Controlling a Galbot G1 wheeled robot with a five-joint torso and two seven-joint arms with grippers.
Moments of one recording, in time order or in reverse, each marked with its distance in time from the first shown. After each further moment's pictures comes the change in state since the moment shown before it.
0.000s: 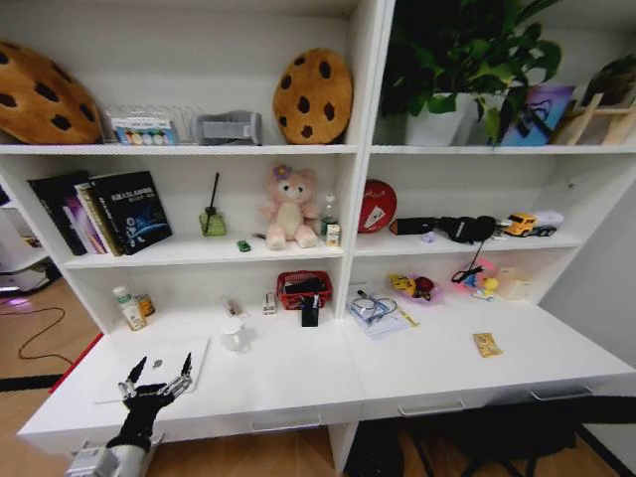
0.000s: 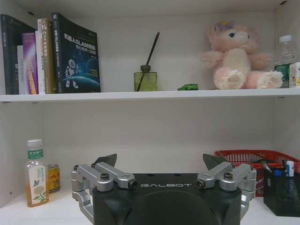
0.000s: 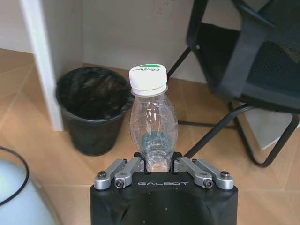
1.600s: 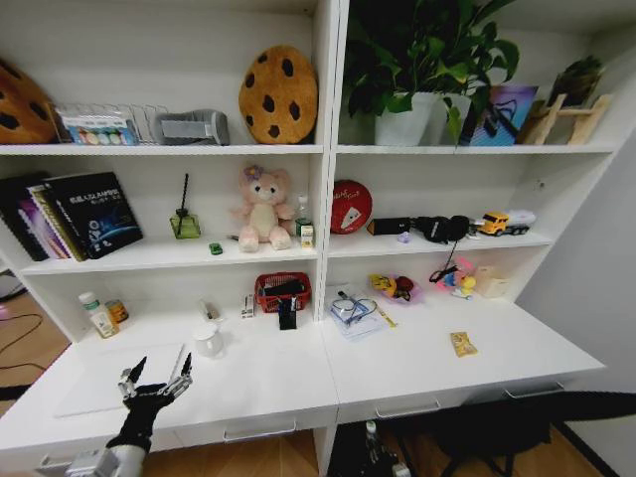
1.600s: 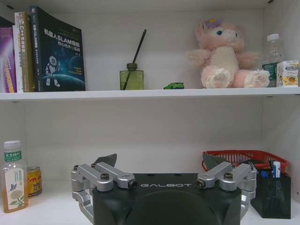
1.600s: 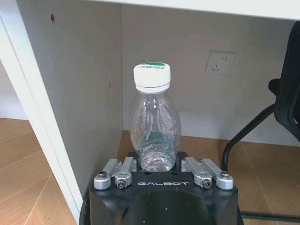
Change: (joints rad) left arm 0.000 0.000 0.000 0.000 0.000 0.000 0.000; right arm 0.628 0.201 -0.042 -0.401 -0.134 -0.018 -0.240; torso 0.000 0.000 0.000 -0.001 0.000
